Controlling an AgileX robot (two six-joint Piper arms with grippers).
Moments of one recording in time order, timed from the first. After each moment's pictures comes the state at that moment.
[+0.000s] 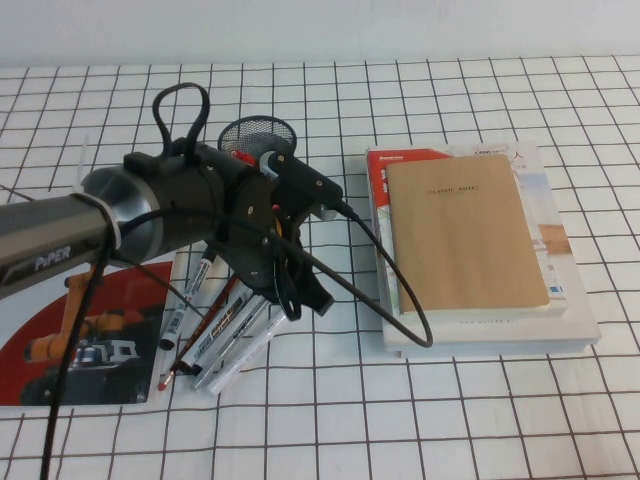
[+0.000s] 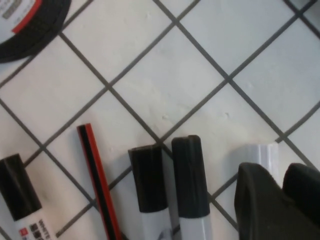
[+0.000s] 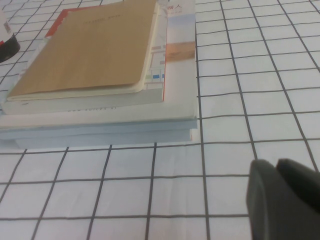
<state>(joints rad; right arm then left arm) 0.12 -0.02 0.03 0.14 0.37 0.03 -0.62 1.88 -1.30 0.06 0.67 0.19</state>
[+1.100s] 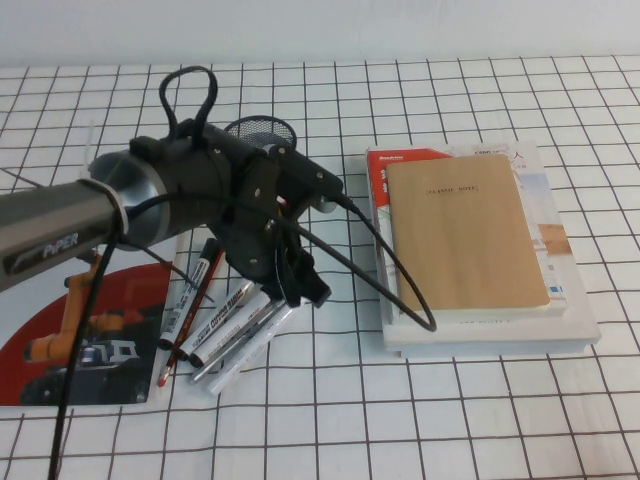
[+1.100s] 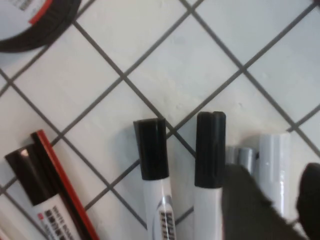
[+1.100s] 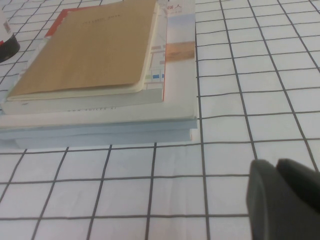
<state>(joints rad) 0.12 -0.02 0.03 0.14 0.37 0.03 -0.62 1.91 -1.38 0.10 0.77 0.17</state>
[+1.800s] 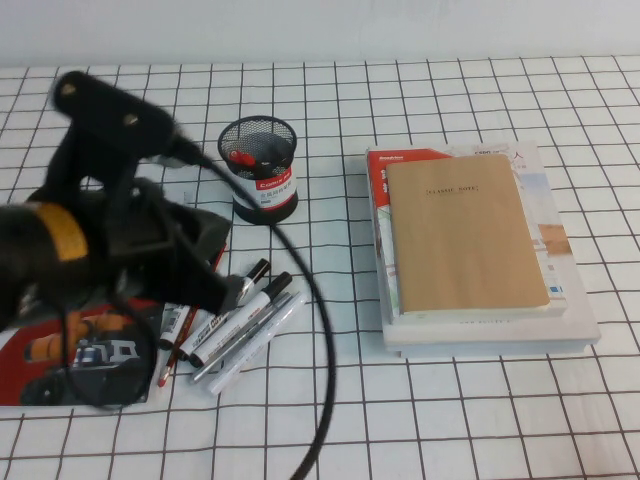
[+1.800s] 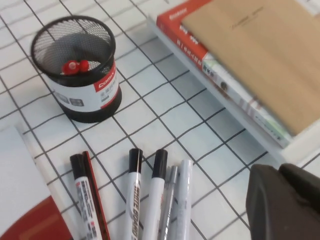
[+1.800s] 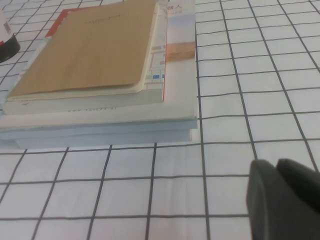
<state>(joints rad) 0.12 -0.02 0.03 0.14 0.37 0.03 -0.62 1.14 -0.93 -0.03 0.53 0.12</state>
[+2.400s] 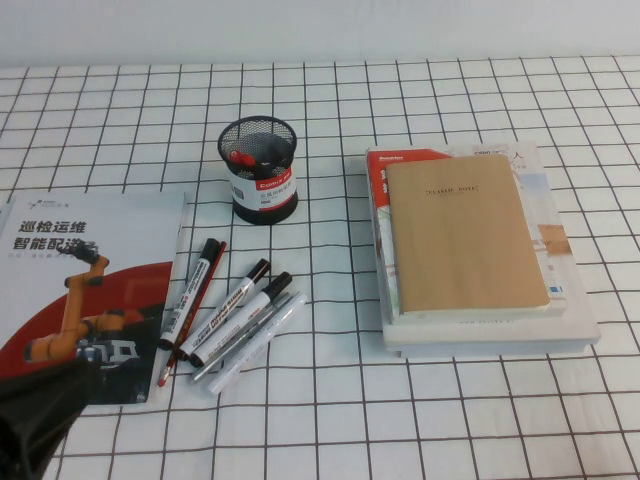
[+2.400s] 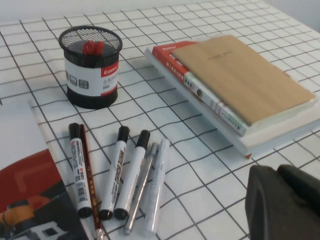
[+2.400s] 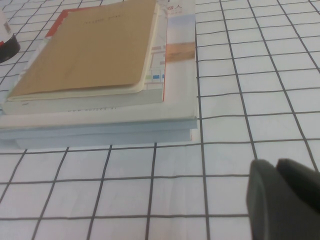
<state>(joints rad) 0.12 -0.02 0.03 0.14 0.37 0.03 -0.62 0.42 -0.44 -0.05 0.46 -0.03</state>
